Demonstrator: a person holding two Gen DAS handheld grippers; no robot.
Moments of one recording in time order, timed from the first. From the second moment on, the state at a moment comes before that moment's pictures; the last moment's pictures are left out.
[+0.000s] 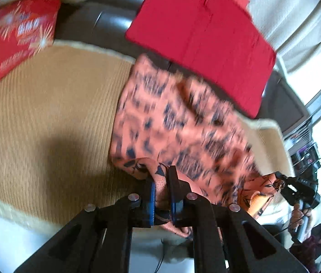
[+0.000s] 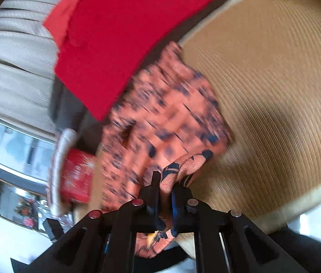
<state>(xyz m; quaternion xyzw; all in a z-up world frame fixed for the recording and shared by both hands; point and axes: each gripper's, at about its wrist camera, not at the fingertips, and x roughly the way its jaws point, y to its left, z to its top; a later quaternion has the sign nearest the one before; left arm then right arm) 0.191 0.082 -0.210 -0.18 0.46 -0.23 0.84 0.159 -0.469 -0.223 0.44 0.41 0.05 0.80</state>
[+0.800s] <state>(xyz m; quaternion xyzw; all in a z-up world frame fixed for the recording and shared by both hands) 0.456 0.079 -0.261 -0.30 0.42 -0.14 0.84 0.427 -0.562 -0.312 0.59 0.34 0.01 0.73</state>
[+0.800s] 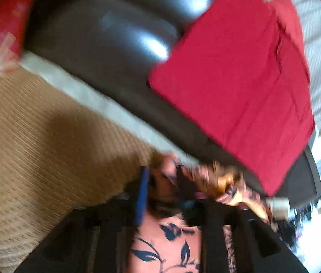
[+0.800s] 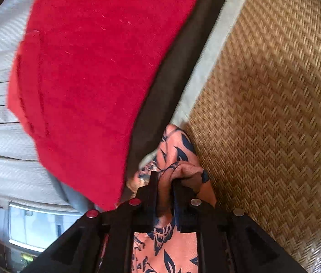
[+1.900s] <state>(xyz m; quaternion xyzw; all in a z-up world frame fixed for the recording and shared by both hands) 0.493 -0.044 -0.254 -0.20 0.44 -0.13 0.86 0.507 -0.398 -0.254 0.34 0.37 0.03 0.87</state>
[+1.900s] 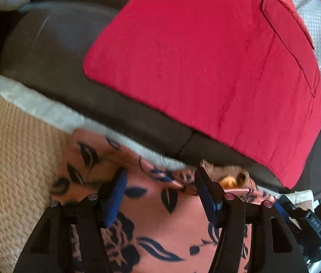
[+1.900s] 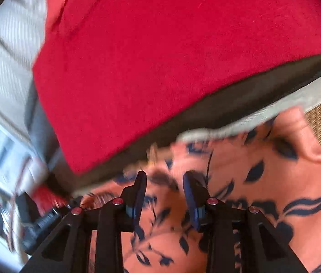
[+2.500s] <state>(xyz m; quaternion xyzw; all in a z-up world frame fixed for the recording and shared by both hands) 0.441 0.018 -0.212 -0.20 0.38 -0.01 0.90 0.553 -0.331 -0.271 0.40 0.39 0.08 0.83</state>
